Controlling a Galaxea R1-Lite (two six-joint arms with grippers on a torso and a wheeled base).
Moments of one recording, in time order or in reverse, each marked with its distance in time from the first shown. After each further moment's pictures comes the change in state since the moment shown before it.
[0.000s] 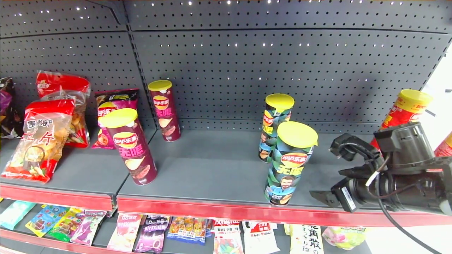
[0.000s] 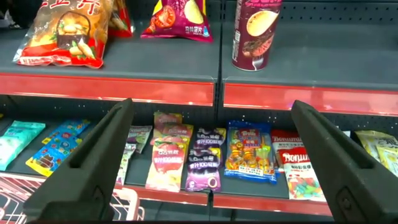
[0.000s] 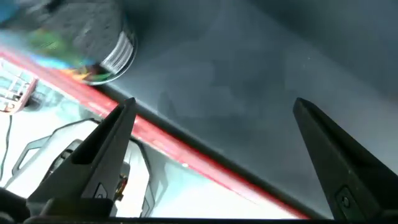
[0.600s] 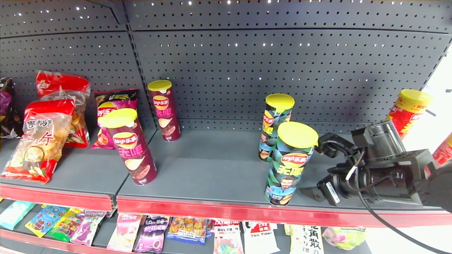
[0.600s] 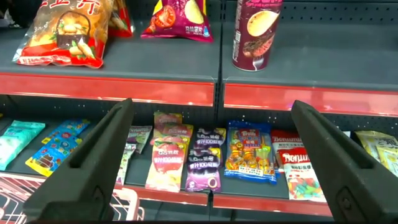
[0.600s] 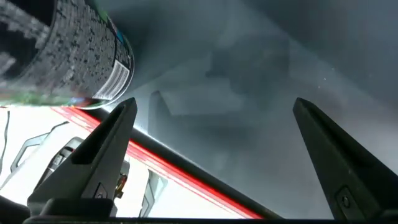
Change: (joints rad) left arm 0.000 0.000 0.000 0.000 0.000 -0.001; right arm 0.015 0.106 -0.065 -0.003 -0.006 0.002
